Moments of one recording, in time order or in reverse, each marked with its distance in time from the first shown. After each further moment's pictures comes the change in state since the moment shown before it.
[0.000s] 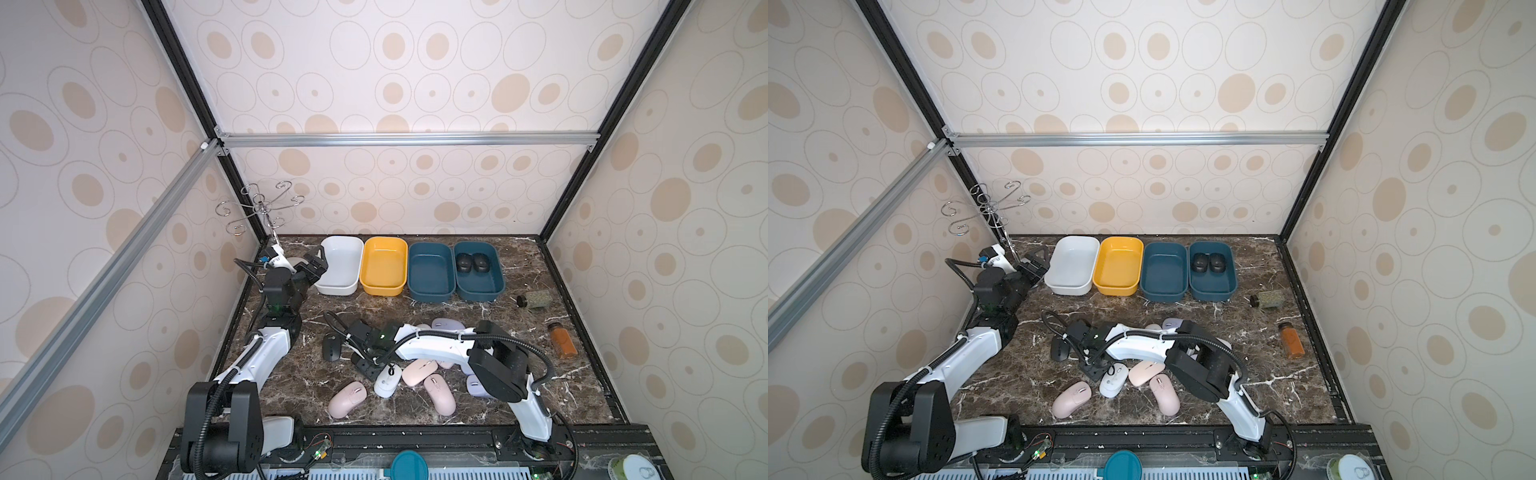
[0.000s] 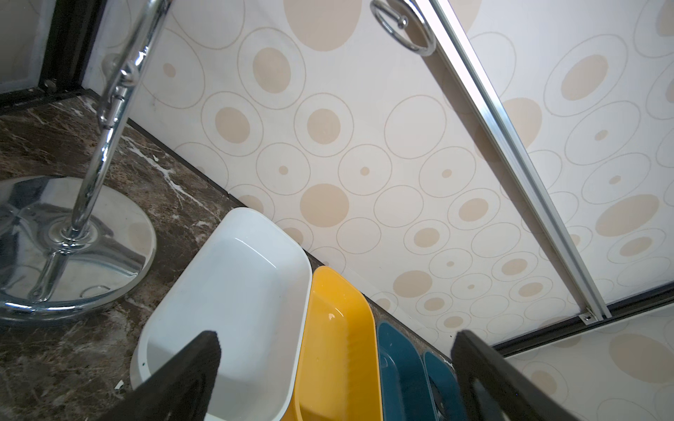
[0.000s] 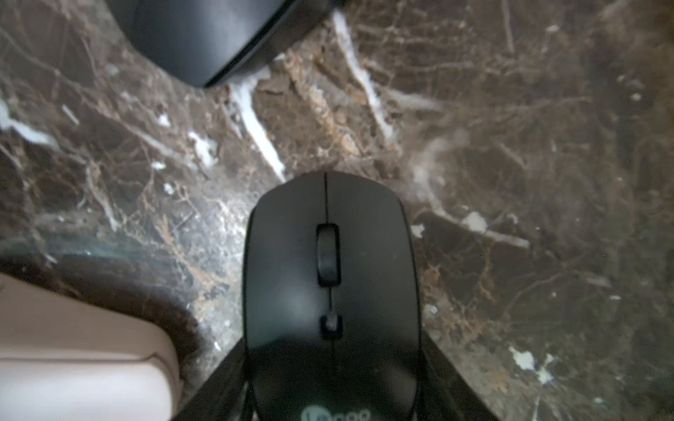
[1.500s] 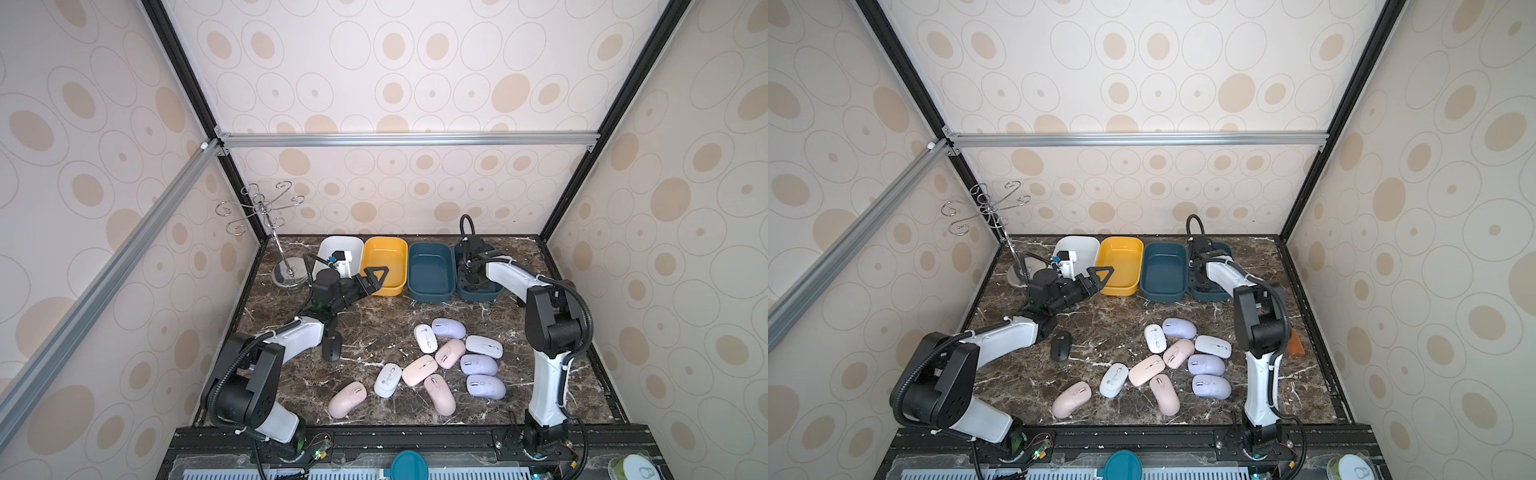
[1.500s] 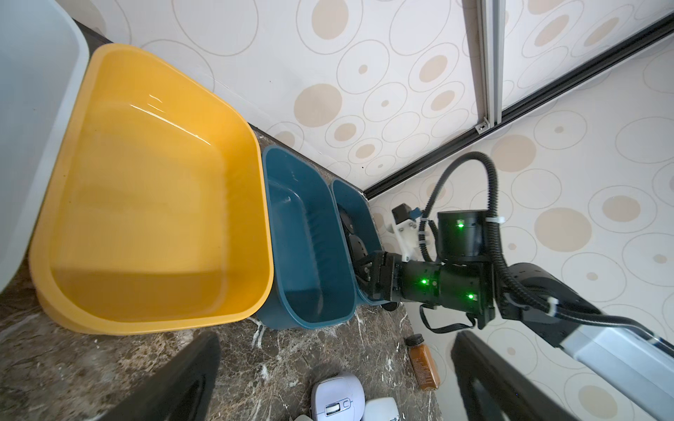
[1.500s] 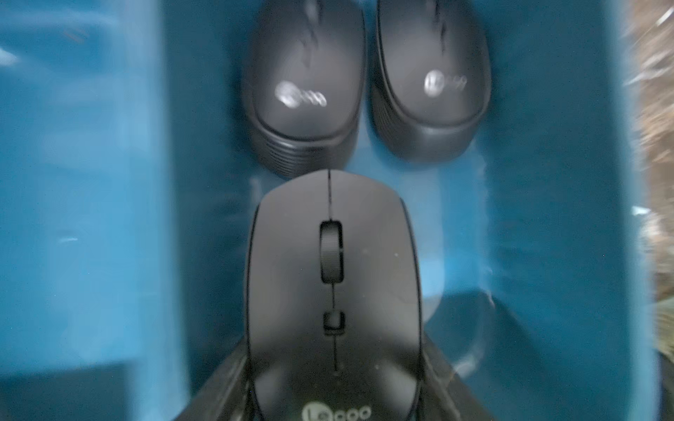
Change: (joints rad) left arm -0.314 0.249 0.043 0.114 0.314 -0.060; right arm -0.880 -0.051 0.008 0.037 0.165 0.130
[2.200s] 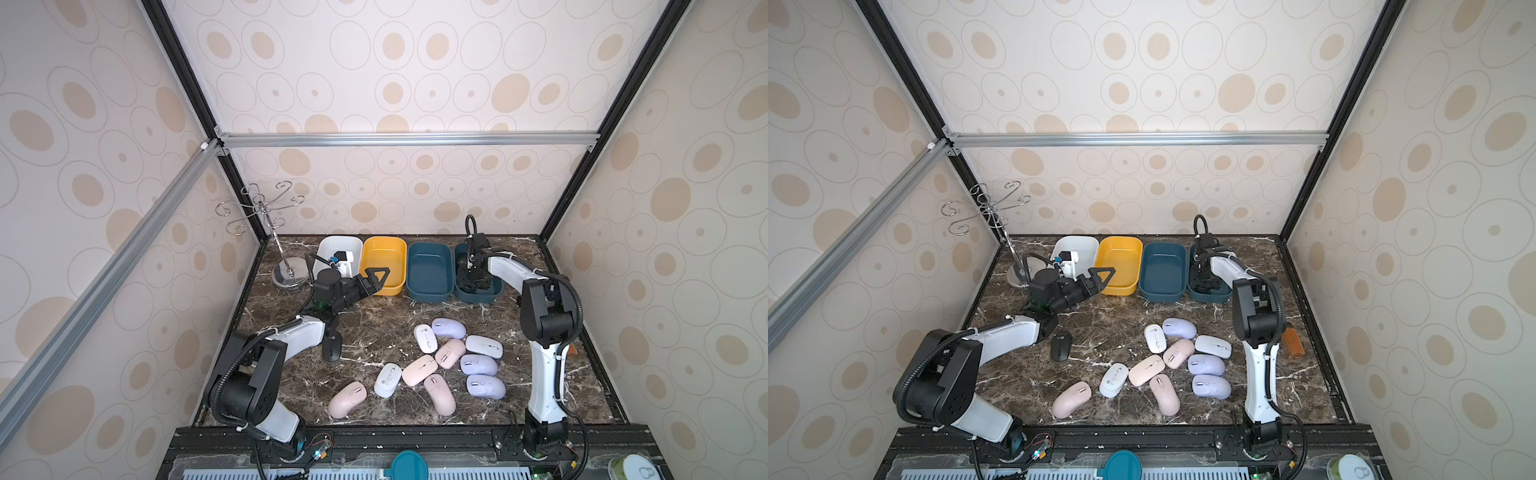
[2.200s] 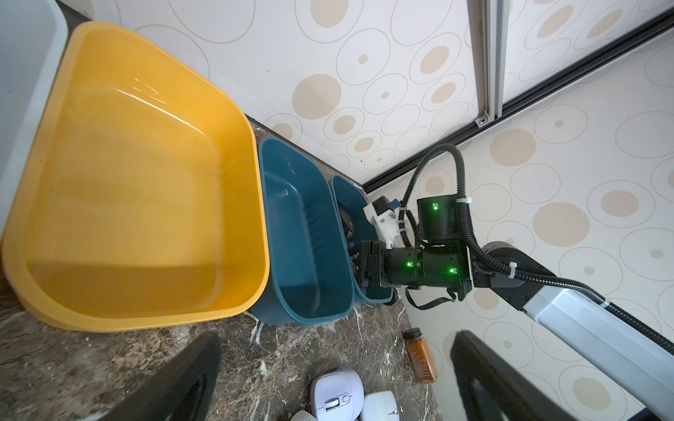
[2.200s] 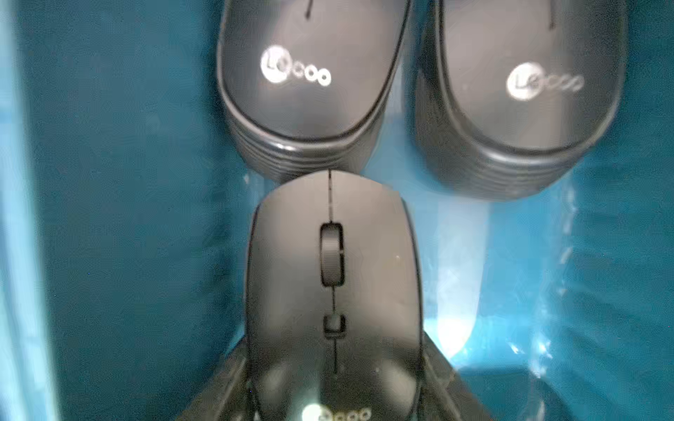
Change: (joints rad) left arm 0.000 0.021 0.005 0.008 0.021 -0.004; right arm -0.053 0.109 0.123 -0.072 -0.177 -0.051
